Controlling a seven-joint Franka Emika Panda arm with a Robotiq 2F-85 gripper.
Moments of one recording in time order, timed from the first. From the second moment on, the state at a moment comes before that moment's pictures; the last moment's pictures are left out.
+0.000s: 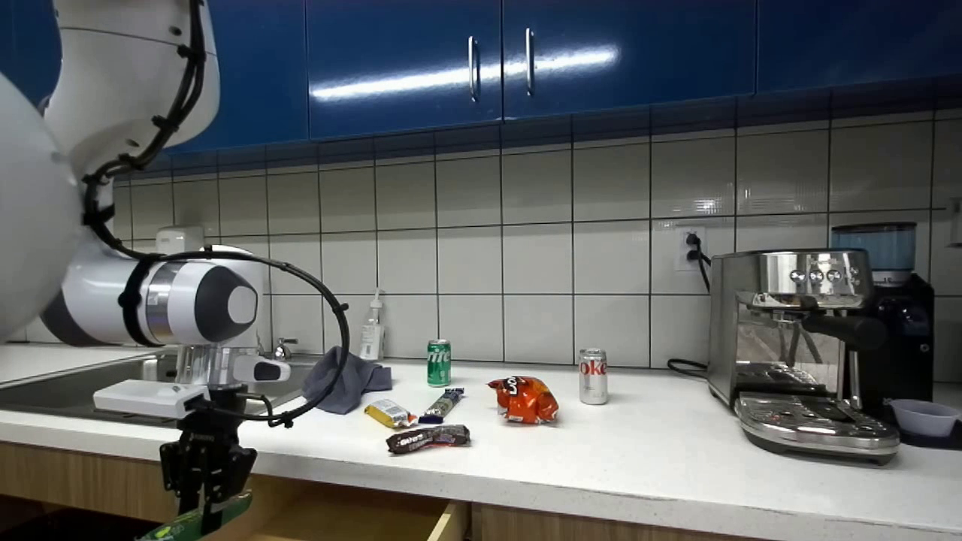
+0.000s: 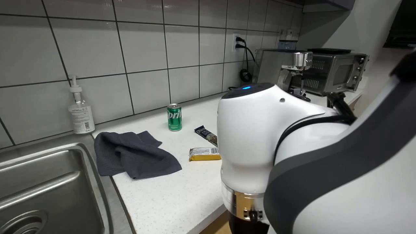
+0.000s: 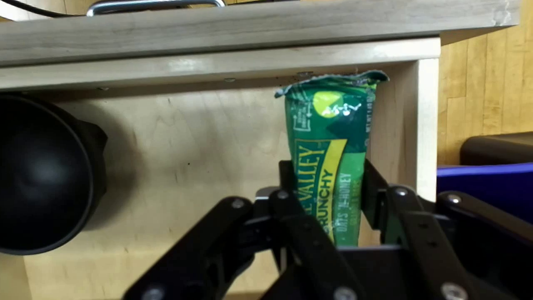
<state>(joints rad) 0.30 0.30 0.15 -2.51 0.06 2.65 0.42</state>
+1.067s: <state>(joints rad) 0.31 0.33 0.13 -2.43 0.06 2.69 0.42</state>
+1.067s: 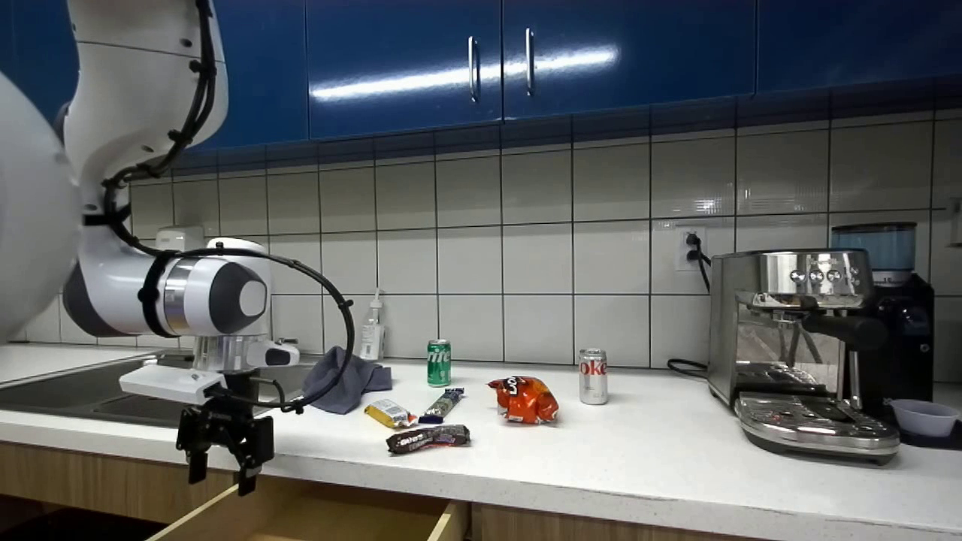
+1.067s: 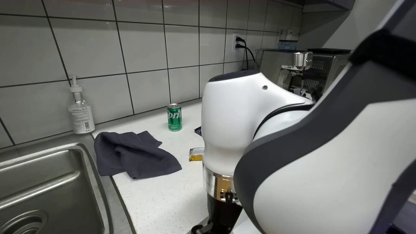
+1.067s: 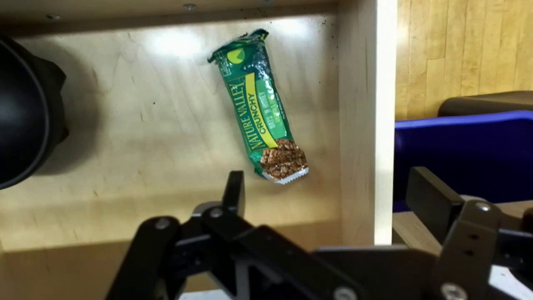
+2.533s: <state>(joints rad) 0.26 0.21 -0.02 -2.39 0.03 2.69 0.53</state>
